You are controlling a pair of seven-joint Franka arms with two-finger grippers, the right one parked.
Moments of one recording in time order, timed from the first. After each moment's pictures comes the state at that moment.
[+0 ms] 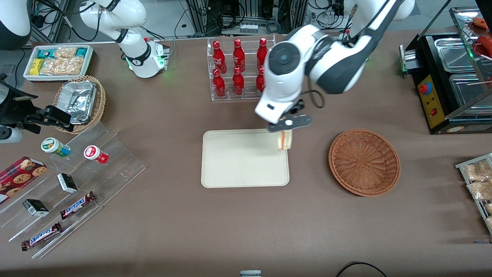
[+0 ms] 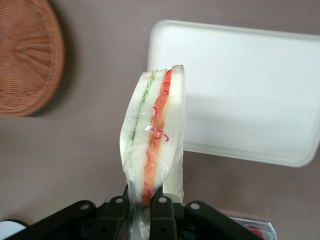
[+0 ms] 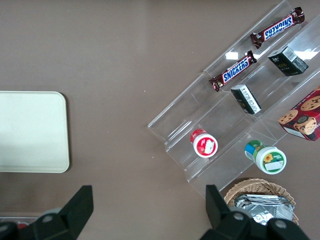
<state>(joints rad) -0.33 0.42 -0.51 -1.46 0.15 1.68 -0.96</state>
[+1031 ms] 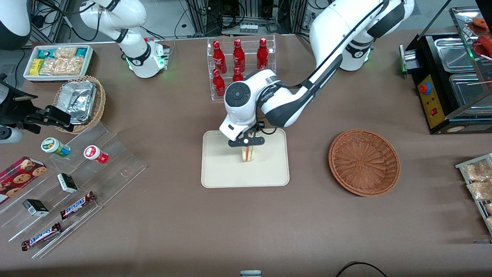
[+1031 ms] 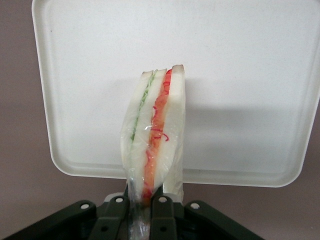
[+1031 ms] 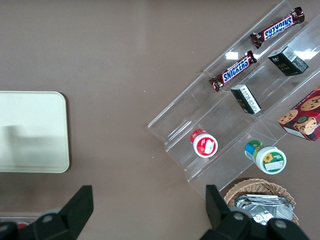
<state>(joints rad) -0.47 0.73 -0.50 -1.37 0.29 1.91 -1.04</state>
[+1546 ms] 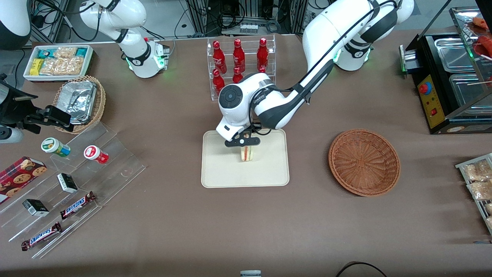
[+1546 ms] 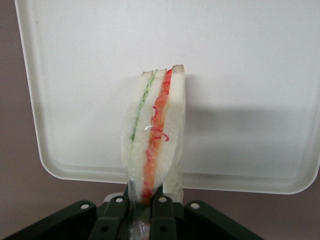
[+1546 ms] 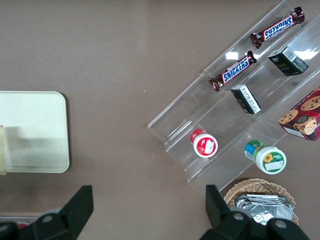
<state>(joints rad) -0.51 0.77 -0.50 -1.35 0.33 1.91 -1.07</state>
